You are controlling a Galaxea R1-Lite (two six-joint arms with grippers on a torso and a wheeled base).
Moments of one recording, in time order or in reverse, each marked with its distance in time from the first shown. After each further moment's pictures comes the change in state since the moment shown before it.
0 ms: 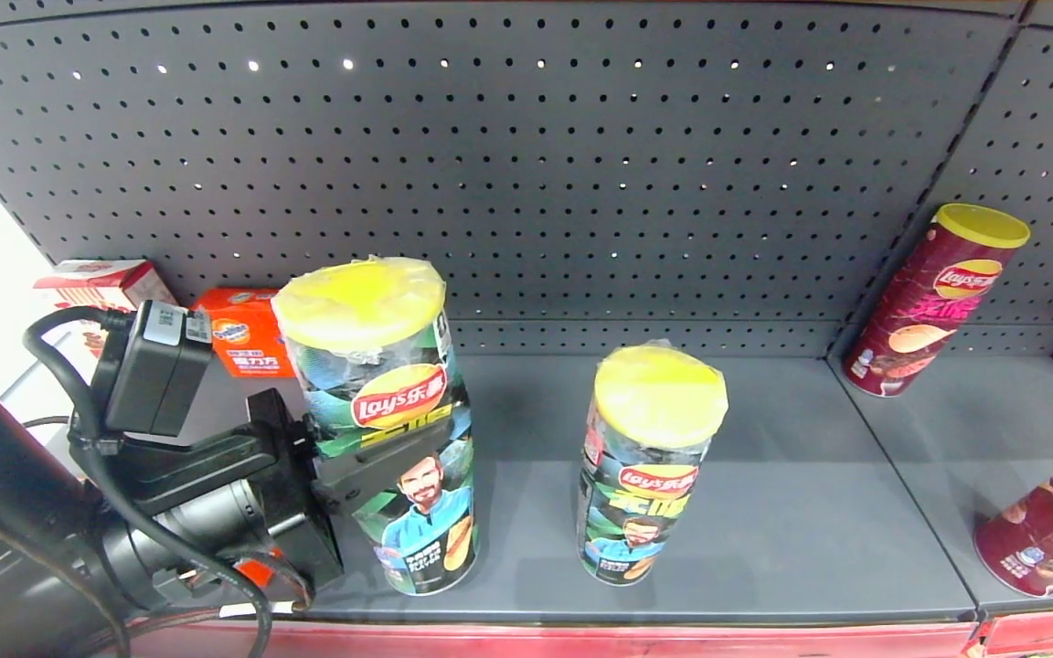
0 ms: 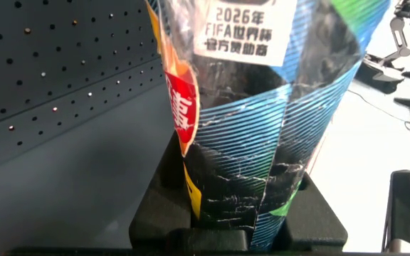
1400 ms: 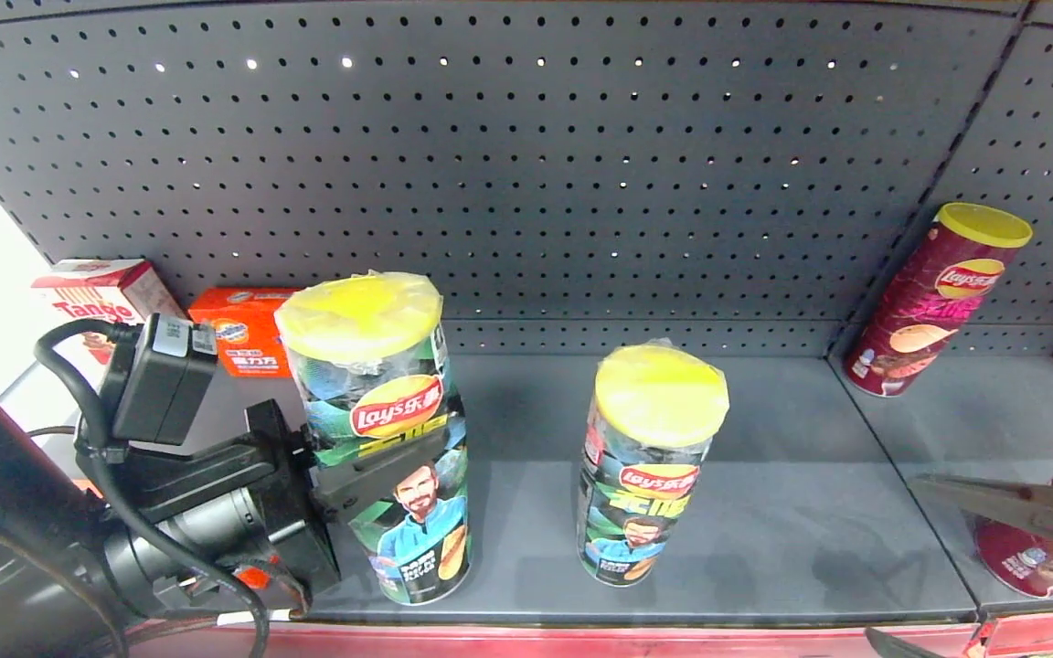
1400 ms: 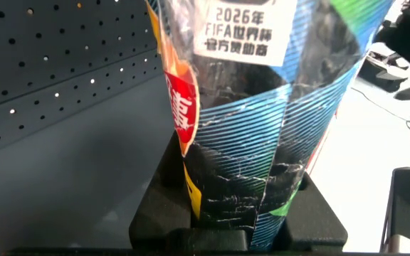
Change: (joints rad) left arm 0.013 0.003 0.023 0.000 0.004 -0.008; right arm 0.717 0.812 -0.319 -0.347 0.220 -0.240
